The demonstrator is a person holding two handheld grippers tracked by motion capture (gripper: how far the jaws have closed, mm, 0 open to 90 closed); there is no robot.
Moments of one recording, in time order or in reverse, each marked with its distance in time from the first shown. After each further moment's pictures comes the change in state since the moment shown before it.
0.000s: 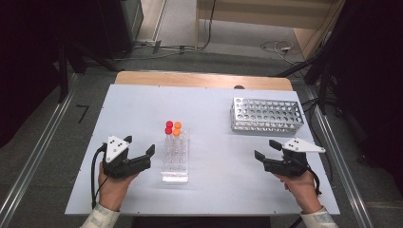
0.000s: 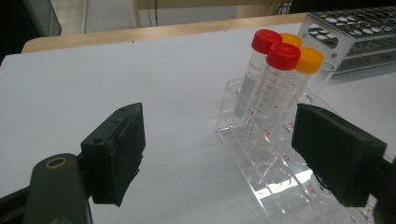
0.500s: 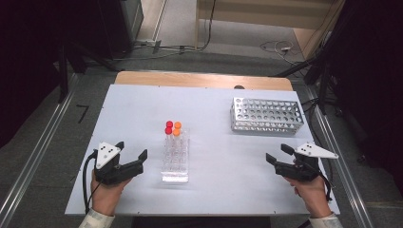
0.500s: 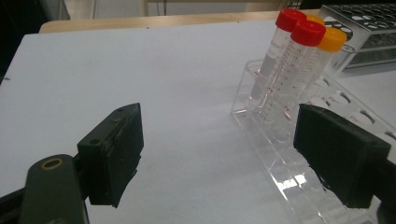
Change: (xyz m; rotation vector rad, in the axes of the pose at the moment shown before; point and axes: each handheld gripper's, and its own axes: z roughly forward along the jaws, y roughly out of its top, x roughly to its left) left arm 0.013 -0.016 -0.012 0.013 0.025 -0.040; right arm -0.021 -0.019 -0.017 0.003 -0.052 0.044
